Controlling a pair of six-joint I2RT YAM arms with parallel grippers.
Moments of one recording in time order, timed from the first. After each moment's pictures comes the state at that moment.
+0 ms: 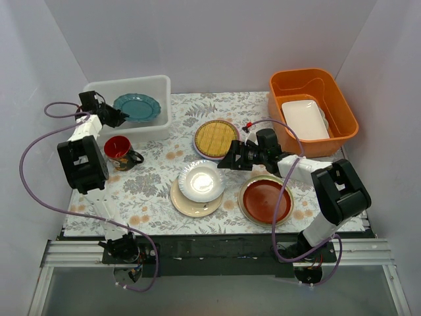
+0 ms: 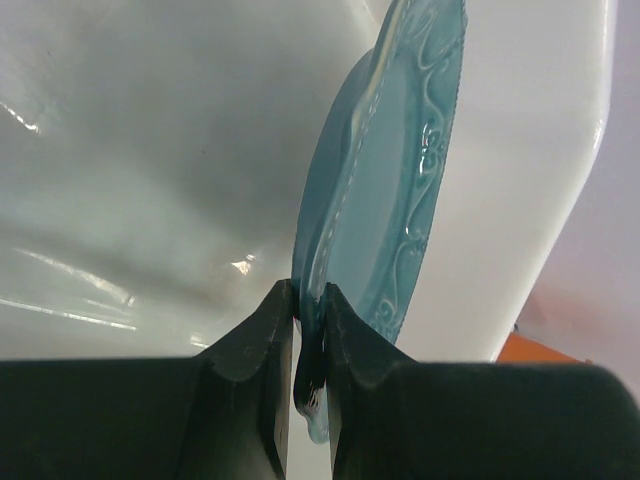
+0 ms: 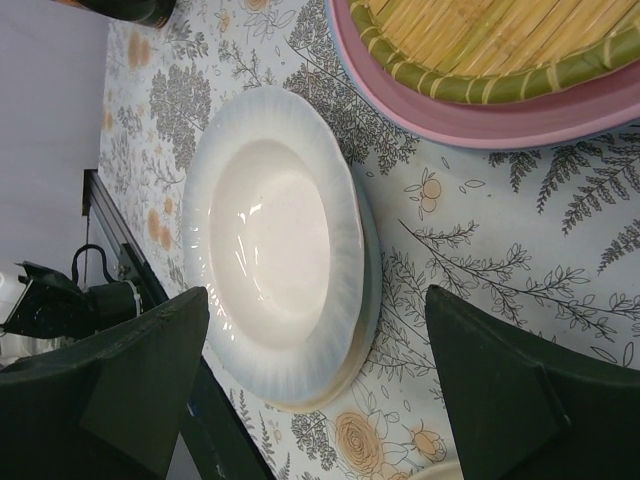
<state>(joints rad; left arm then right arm) 0.29 2.03 1.58 -0.29 0.35 -0.88 0.47 1.62 0.80 0.21 -0.63 0.61</state>
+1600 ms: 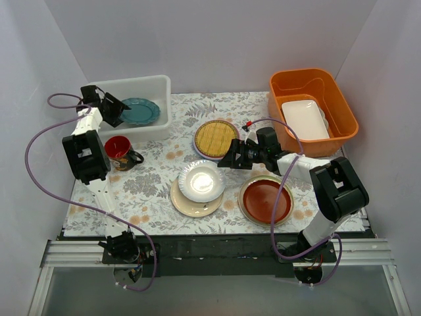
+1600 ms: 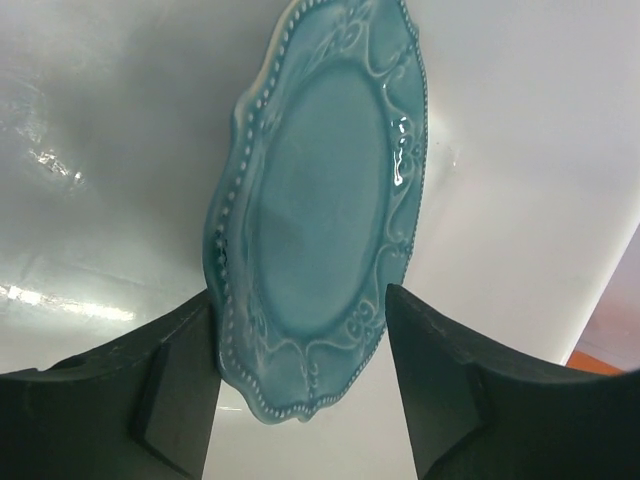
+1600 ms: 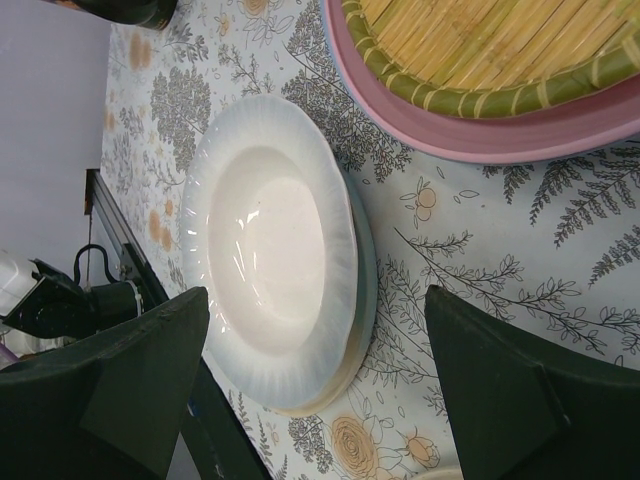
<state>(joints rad) 0.28 2.26 1.88 -0.42 0.35 -0.77 0.46 1.65 0.82 0.21 -0.65 0.60</state>
